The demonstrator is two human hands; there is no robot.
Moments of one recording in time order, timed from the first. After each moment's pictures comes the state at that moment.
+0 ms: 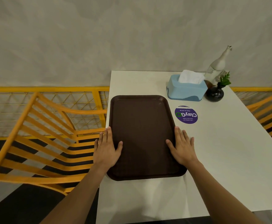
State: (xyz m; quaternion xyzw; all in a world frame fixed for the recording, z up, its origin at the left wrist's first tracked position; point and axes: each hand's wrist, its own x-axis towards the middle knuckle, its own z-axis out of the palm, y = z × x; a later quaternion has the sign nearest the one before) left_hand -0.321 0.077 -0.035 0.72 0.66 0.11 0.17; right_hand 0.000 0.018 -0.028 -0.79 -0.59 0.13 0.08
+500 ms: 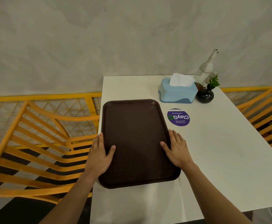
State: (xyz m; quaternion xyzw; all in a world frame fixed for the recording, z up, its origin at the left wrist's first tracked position) left_hand -0.325 0.075 -0.023 0.71 0.64 0.16 0.26; right_hand 0.005 0.015 -0.018 -0.79 -0.58 0.16 0.14
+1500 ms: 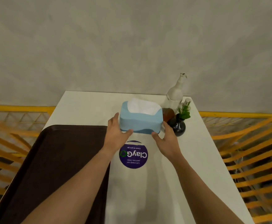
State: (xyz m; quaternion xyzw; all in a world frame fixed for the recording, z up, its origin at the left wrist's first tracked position) left_hand 0.028 0.236 0.037 0.64 0.59 0.34 0.35; right_hand 0.244 0.184 0.015 -0.71 -0.53 0.25 0.40
